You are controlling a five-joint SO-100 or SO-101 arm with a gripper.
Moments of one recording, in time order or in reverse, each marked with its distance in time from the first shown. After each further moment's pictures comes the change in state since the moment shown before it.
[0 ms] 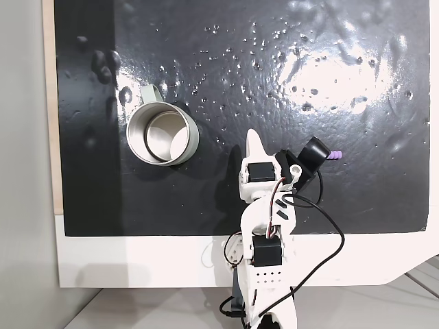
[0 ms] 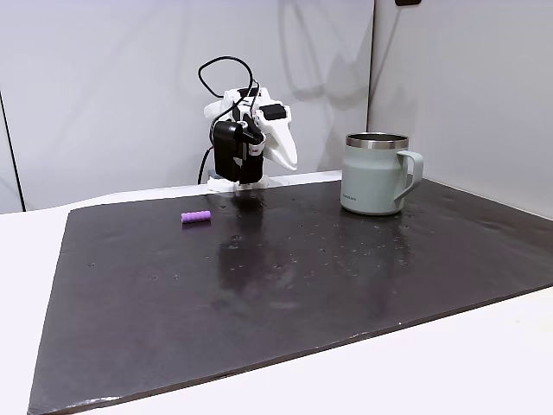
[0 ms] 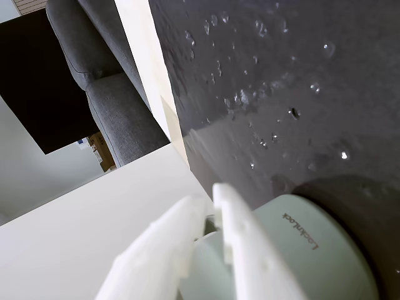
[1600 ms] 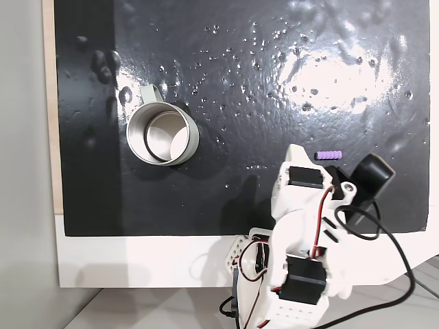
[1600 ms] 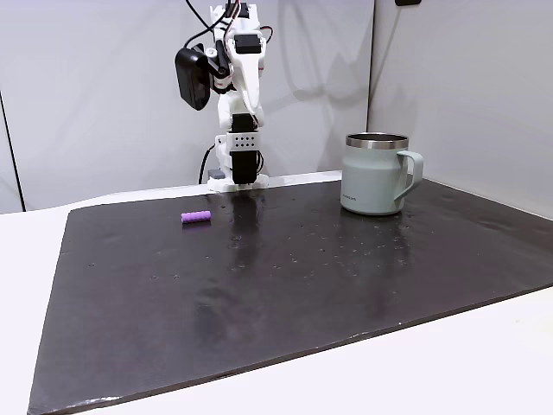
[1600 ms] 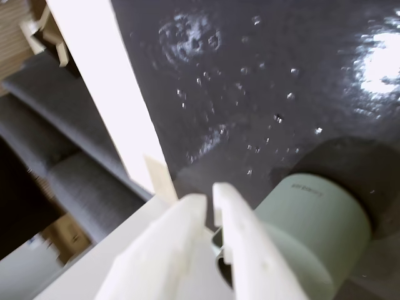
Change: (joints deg) arm 14.2 -40.7 -62.4 40.7 -6.7
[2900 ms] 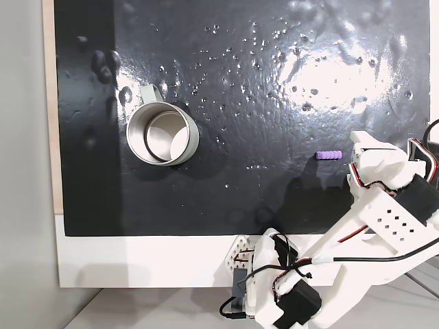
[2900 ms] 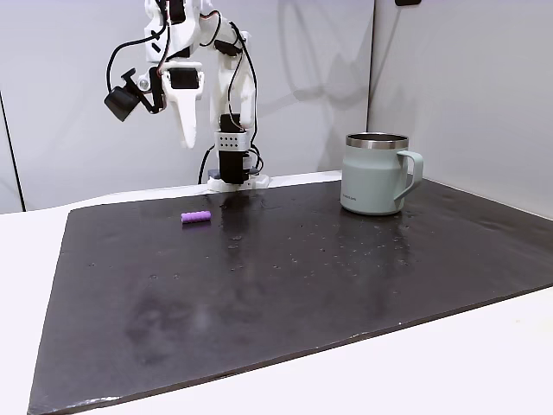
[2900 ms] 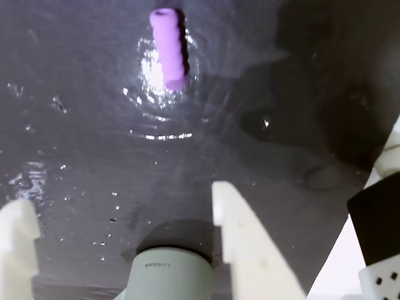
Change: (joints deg) arm 27.5 -47.3 -25.8 16.6 -36.5
